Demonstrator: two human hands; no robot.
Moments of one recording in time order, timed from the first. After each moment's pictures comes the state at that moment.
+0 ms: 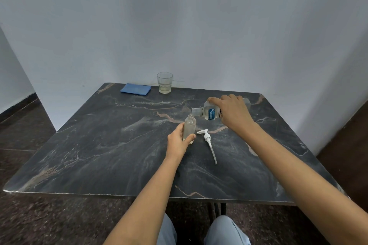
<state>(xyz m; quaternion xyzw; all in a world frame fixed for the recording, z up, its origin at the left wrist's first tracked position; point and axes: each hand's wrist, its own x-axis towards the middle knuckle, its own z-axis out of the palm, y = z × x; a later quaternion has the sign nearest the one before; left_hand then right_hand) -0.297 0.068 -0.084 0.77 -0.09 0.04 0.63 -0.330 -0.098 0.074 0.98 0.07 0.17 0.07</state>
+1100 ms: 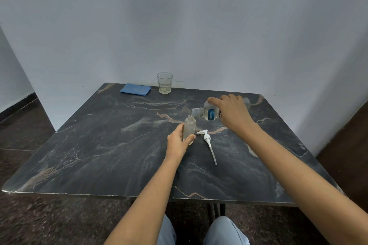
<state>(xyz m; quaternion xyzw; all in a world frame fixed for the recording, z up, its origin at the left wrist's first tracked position) -0.301 0.068 -0.079 0.78 -0.09 0.05 0.61 -0.328 -0.097 0.074 0.98 0.07 0.18 0.08</state>
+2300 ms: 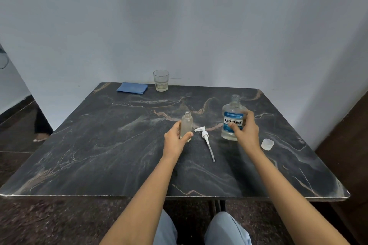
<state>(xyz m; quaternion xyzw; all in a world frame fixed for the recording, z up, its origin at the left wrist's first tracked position) -0.304 0.068 -0.076 0.78 -0.08 0.04 0.62 -0.351 -0.152 -0.016 0.84 -0.10 0.25 -0.48</state>
